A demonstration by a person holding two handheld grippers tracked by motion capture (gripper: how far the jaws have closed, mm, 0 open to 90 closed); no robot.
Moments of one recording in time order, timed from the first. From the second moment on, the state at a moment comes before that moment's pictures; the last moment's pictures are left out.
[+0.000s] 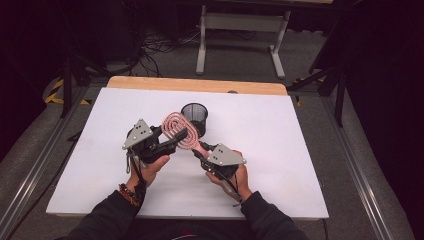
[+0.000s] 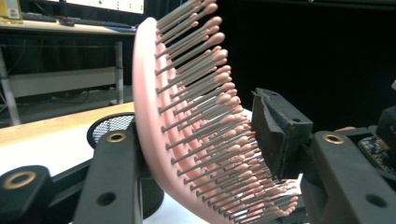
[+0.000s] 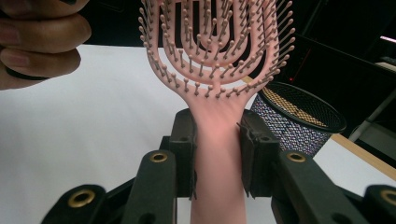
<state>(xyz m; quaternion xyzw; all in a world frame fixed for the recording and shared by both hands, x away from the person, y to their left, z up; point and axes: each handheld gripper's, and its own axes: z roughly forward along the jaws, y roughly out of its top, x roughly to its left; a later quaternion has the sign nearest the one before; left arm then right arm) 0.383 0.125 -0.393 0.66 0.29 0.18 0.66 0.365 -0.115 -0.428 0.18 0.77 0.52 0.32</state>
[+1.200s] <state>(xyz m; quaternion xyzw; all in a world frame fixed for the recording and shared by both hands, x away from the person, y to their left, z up) 0.381 0.126 -0.372 0.68 0.26 0.18 0.67 0.361 -0.111 -0.429 0.17 0.77 0.54 0.29</state>
